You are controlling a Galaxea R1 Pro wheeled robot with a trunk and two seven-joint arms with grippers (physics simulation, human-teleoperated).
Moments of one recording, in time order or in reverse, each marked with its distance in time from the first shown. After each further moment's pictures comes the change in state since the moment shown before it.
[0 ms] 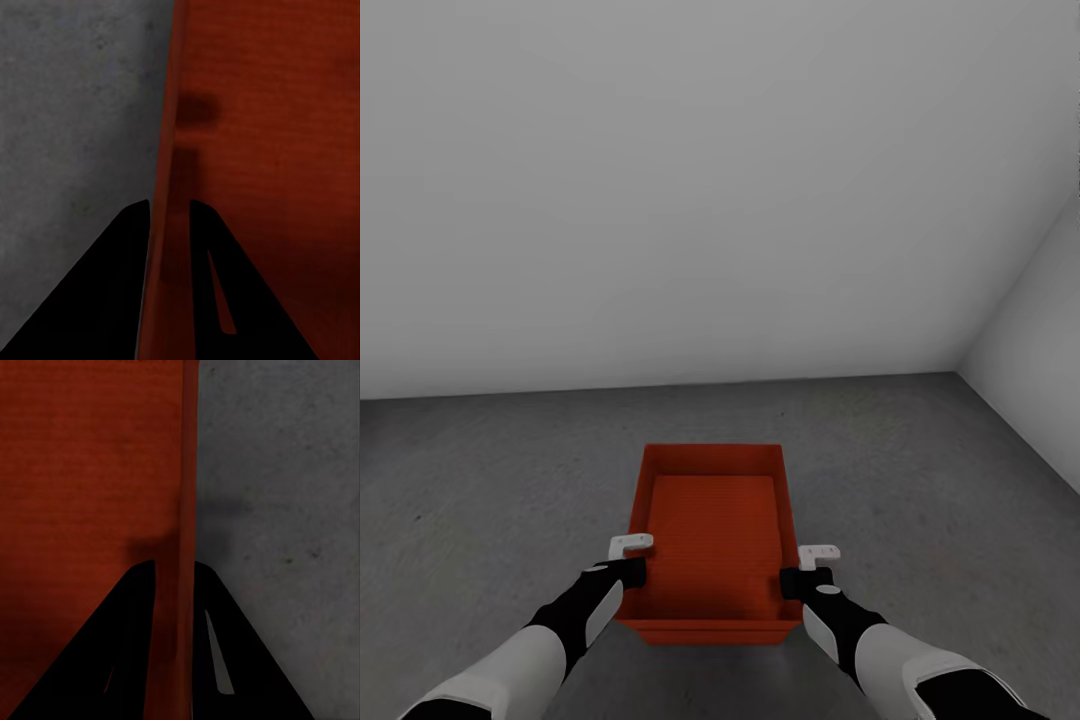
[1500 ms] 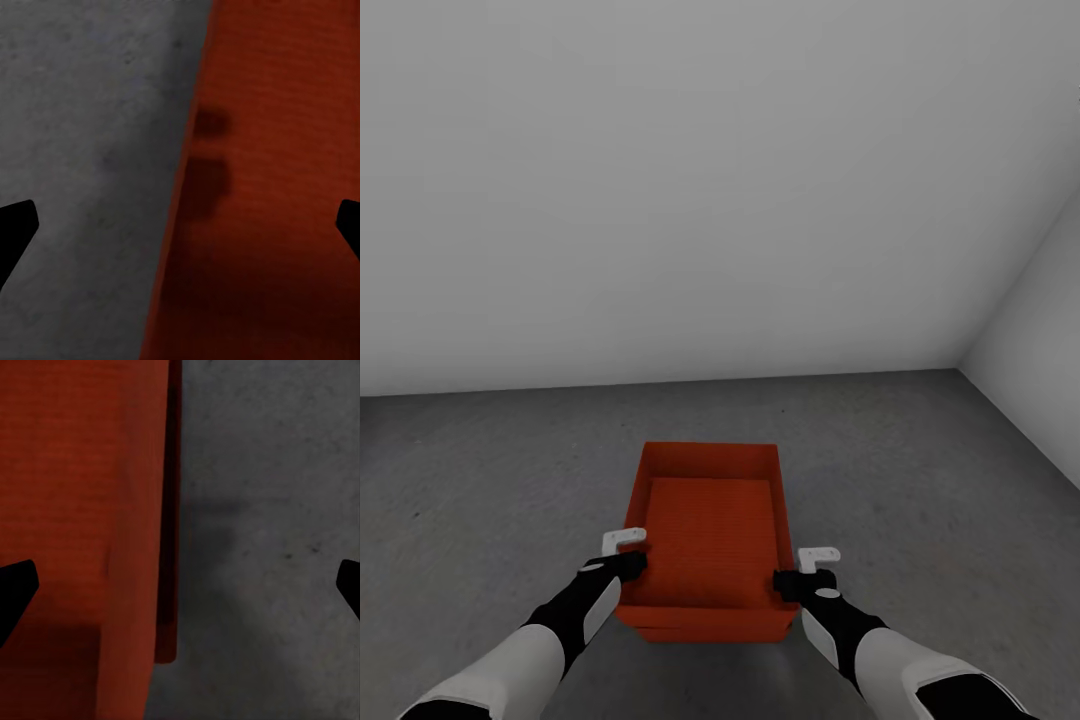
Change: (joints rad) left arm -0.001 0.003 0.033 -0.009 0.009 -0.049 0.053; right arm 0.011 0.002 -0.009 -0.004 0.016 -0.008 -0.013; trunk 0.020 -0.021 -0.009
